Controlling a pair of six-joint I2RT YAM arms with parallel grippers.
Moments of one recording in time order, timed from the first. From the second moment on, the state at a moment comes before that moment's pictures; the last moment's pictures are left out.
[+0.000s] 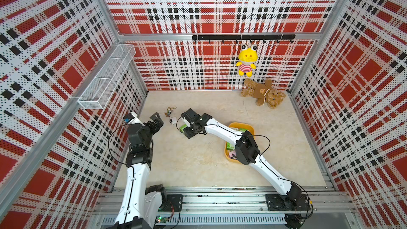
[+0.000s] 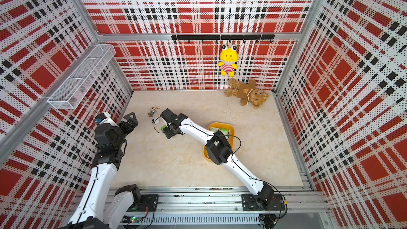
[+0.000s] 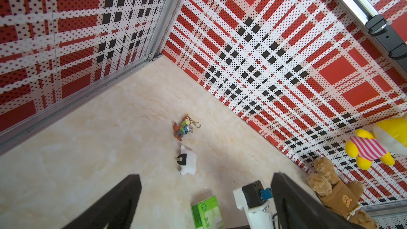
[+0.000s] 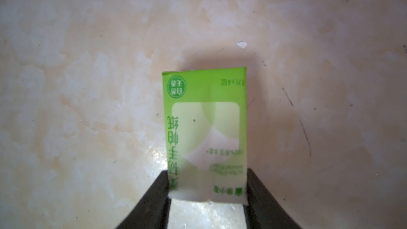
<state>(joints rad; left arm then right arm) 0.25 0.84 0.59 0.01 0.10 -0.59 0.92 2.71 2.56 -0.87 -0.07 0.24</state>
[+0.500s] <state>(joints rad) 0.25 0.84 0.60 0.00 0.10 -0.59 0.91 2.59 2.32 -0.74 -0.08 0.27</state>
